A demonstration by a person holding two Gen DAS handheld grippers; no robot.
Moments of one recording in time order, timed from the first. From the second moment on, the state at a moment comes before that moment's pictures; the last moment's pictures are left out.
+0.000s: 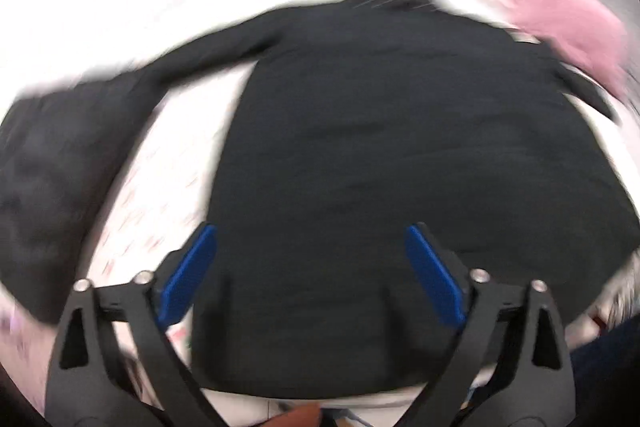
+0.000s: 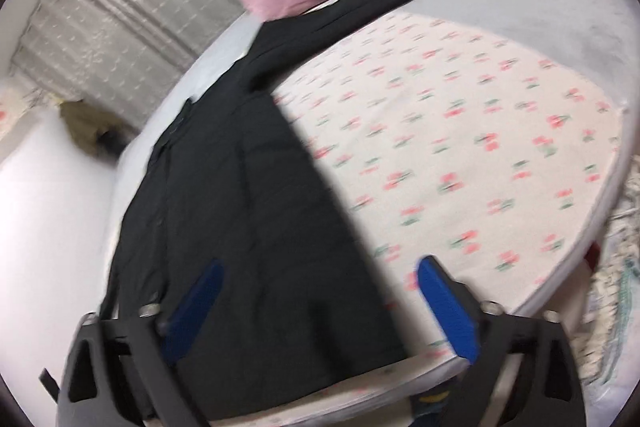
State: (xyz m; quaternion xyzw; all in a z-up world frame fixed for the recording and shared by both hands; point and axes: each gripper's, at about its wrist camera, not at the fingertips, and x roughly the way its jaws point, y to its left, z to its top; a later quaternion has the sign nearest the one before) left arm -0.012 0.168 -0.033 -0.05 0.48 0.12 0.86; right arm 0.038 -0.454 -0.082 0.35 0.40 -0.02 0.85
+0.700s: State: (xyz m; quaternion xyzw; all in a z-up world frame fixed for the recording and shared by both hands) left arm -0.106 0.174 0.000 -0.24 0.41 0.08 0.87; right arm 0.018 -0.451 -0.016 0.33 0.35 0.06 0.87
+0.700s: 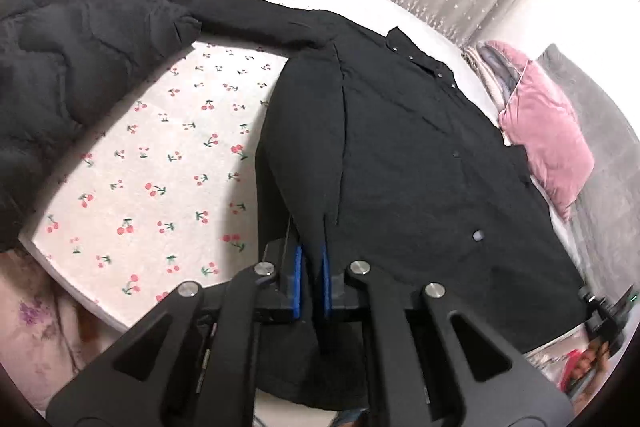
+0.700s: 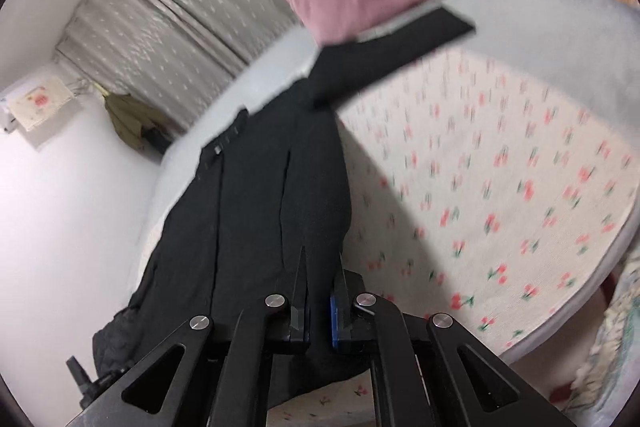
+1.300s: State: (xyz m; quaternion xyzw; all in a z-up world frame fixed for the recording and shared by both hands) left arm -0.068 0.133 0.110 -0.25 0.37 0.09 0.89; right arm 0.034 -0.458 0.001 0.34 0.33 -0.02 0.88
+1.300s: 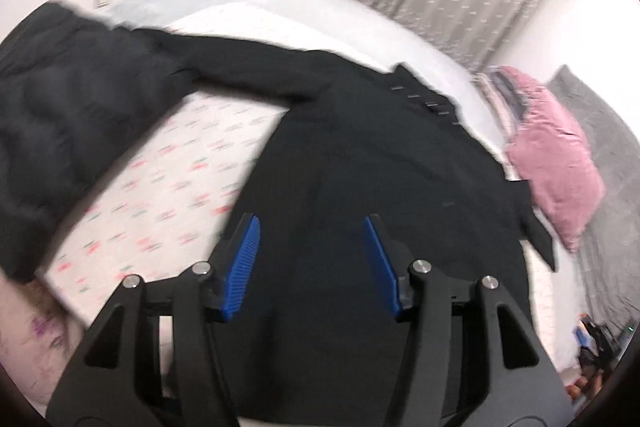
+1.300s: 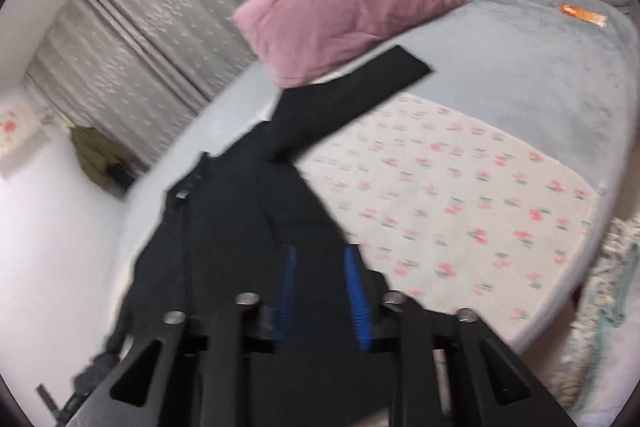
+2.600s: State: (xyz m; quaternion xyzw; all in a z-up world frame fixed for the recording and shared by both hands) left arm 0.185 0.035 -0.041 -0.15 0.48 0.04 0.86; right arm 0.351 -0.658 -0.118 0.46 0.32 -0.19 0.80
